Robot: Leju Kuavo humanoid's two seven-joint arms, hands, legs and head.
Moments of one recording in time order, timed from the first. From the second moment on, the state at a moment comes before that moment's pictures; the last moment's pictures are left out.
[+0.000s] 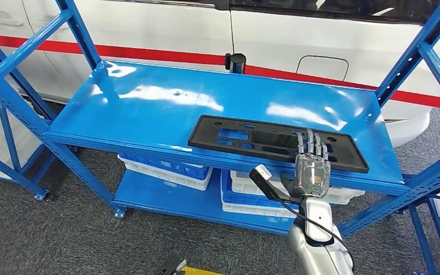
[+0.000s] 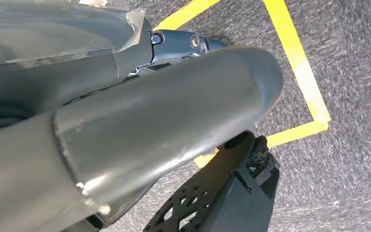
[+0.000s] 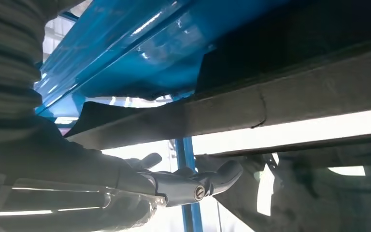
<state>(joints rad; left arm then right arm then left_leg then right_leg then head) -0.18 -0.16 -0.48 -0.24 0.26 -0.09 -0.03 -0.28 0.04 0.49 -1.09 1.57 -0.49 0.22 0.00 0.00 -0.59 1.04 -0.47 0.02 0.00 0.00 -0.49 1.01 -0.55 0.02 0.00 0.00</state>
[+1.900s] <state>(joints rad) -0.17 -0.17 -0.42 -0.24 0.26 -0.09 -0.02 -0.28 0.08 0.59 -1.40 1.39 -0.17 0.11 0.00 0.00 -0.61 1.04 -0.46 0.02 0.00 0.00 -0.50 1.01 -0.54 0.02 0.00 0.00</state>
